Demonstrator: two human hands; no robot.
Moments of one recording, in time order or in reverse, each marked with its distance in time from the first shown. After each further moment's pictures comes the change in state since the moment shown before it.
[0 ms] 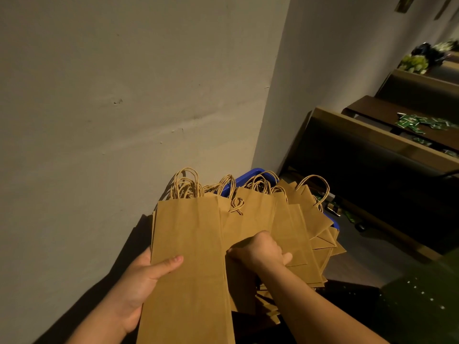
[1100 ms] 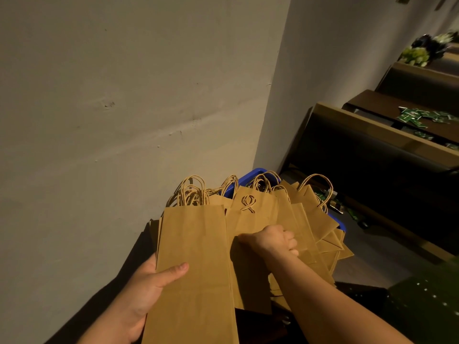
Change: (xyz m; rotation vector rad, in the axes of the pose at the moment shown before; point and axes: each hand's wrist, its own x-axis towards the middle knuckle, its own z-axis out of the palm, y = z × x) left_hand 0.012 0.003 0.003 0.088 0.014 -0.065; right_hand 0.038 -0.011 -0.013 0.088 0.032 0.175
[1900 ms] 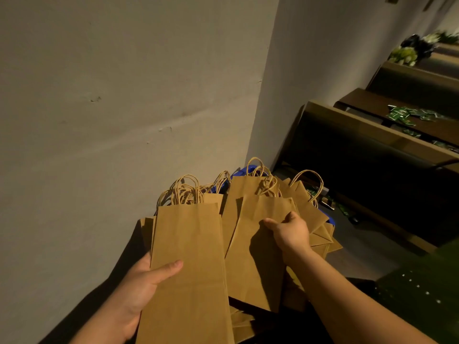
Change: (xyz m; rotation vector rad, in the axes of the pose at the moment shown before) left_hand -0.004 -0.003 0.008 -0.001 -0.002 -0.002; right_hand 0.006 0.037 -0.041 0.598 0.012 -0.190
